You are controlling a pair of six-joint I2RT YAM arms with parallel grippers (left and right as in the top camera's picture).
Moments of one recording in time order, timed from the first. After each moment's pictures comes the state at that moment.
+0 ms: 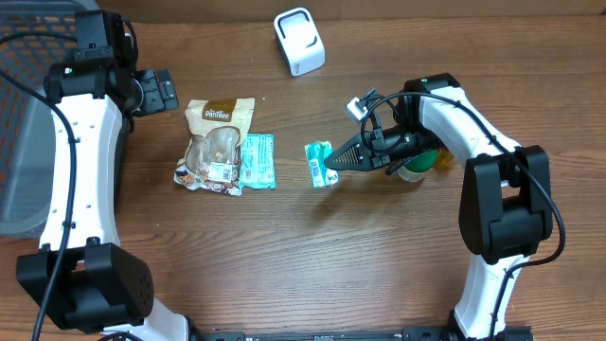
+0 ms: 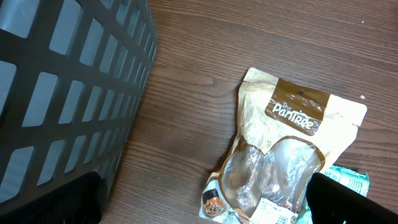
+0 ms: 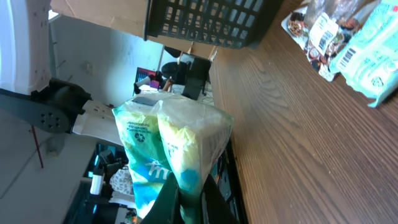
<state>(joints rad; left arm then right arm) 0.12 1.77 1.73 -1.06 -0.11 -0.16 0.20 2.10 1.56 -1.64 -1.45 -0.95</state>
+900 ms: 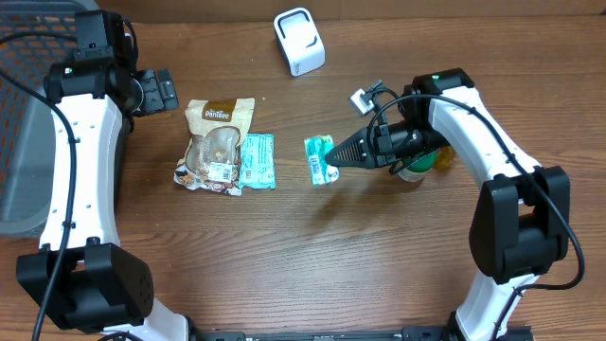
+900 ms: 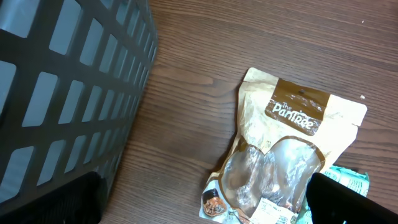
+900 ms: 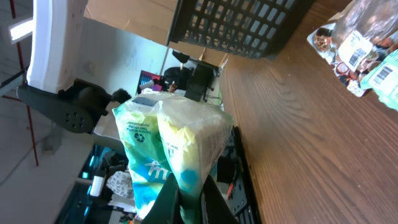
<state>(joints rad) 0.12 1.77 1.73 -1.06 -0.11 -0.16 0.22 1.98 1.56 -1.64 -1.48 -0.88</state>
